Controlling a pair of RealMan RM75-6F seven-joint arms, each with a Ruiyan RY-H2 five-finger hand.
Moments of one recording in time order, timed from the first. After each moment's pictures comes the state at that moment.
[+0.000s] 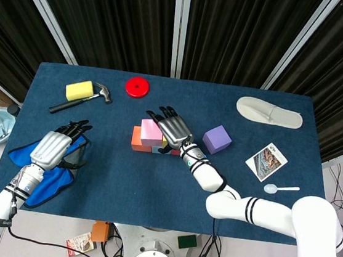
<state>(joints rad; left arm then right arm) -0.43 -1.16 -0.06 -1.71 1.42 1.15 0.02 1.17 -1.66 0.29 -1.36 -0.80 0.76 -0.36</state>
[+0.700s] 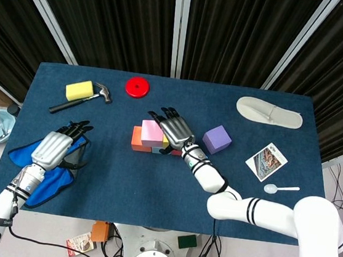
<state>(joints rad) -0.44 -1.17 -0.06 -1.71 1.42 1.14 0.02 1.17 -1.65 0.28 -1.38 -0.77 0.77 -0.37</state>
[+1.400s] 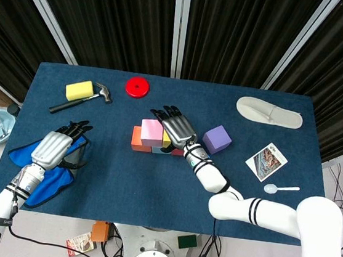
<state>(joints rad) -0.44 -1.16 -0.06 -1.71 1.42 1.13 0.02 1.16 -1.62 0.28 -1.42 -0.78 0.80 -0.36</state>
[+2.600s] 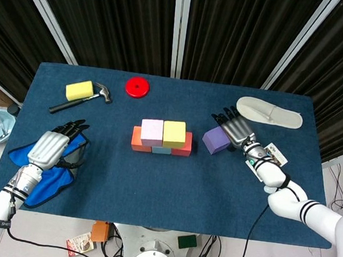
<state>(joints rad) -0.43 -1.14 -0.07 -1.77 1.36 1.14 0.07 0.97 -1.45 0.07 -1.11 -1.28 0.66 -0.13</state>
